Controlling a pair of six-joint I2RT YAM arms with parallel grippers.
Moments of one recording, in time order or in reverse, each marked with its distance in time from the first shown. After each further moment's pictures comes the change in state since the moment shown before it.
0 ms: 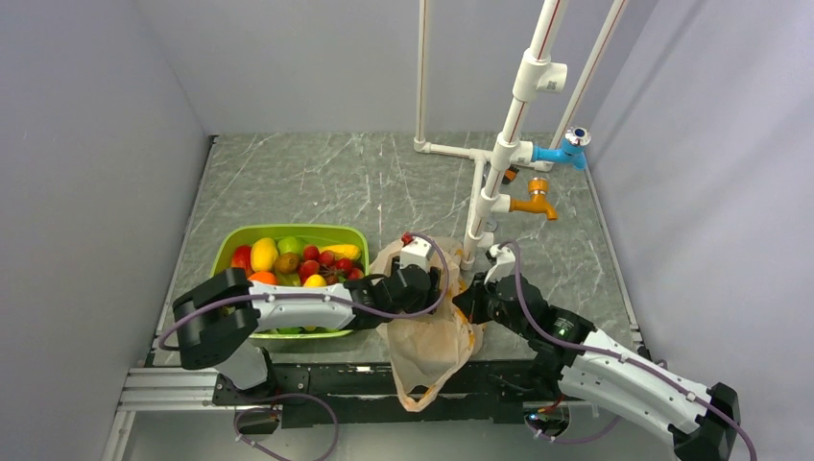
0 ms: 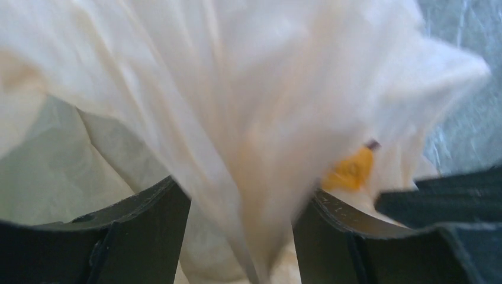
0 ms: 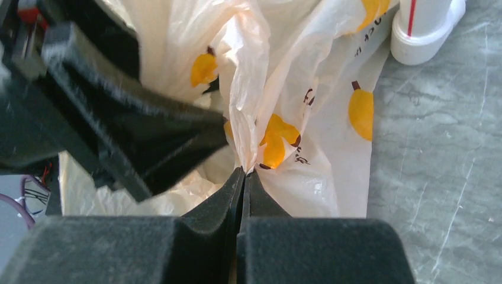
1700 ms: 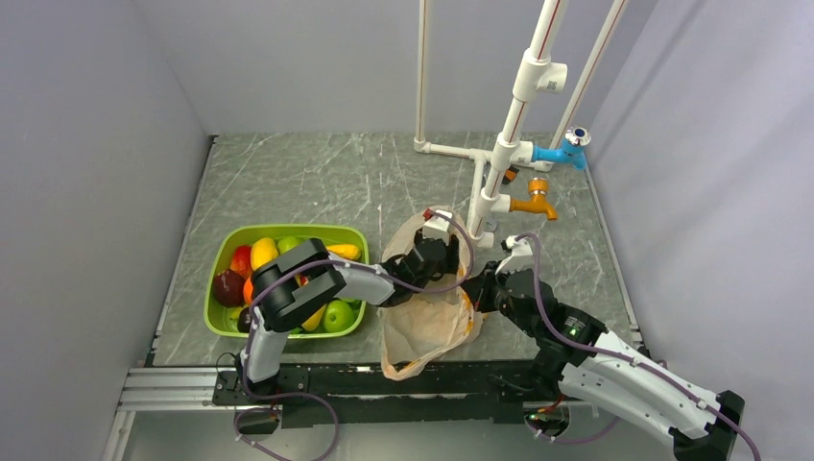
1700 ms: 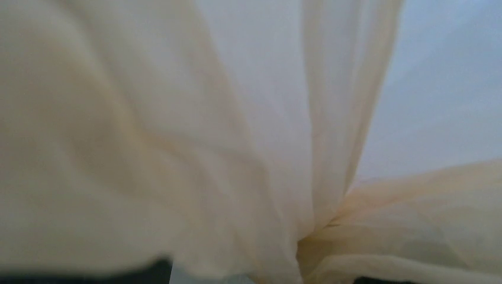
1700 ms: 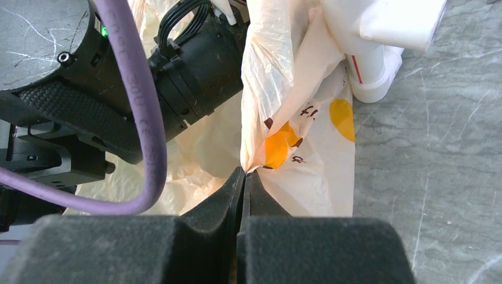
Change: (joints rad) left arm 0.155 0.460 0.192 0.587 -0.069 0.272; right arm -0.002 -0.051 0.068 -0.054 0.135 0.031
